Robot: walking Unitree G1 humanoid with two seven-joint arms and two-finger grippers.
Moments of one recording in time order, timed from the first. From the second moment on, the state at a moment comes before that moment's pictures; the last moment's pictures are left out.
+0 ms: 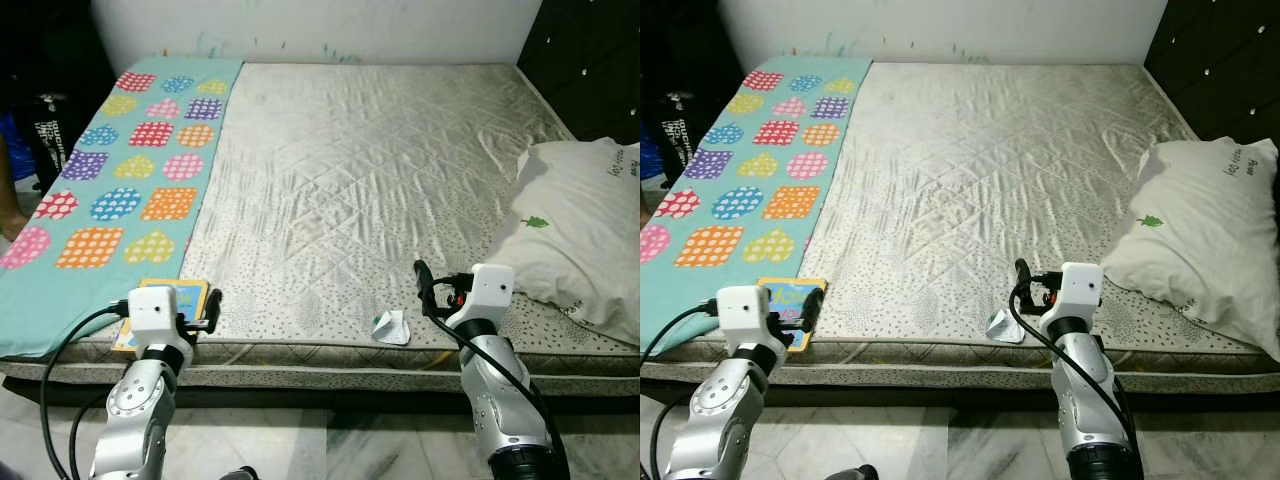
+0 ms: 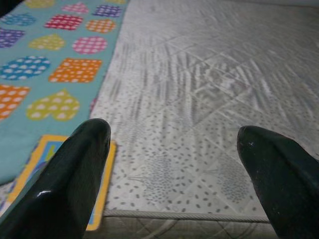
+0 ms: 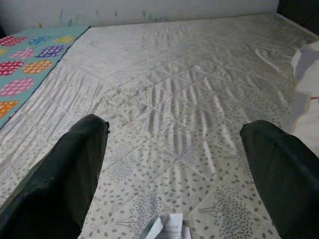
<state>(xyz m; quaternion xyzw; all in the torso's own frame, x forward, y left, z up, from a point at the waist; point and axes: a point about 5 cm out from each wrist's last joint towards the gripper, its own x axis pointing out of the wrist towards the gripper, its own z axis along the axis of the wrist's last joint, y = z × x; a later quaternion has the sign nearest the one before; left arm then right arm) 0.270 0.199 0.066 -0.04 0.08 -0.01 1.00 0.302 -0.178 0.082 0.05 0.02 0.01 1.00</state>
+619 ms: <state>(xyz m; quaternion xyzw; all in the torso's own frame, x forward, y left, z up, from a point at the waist) 0.277 0.196 0.068 -0.05 0.08 -0.02 1.00 0.305 -0.170 0.083 0.05 0.02 0.02 1.00</state>
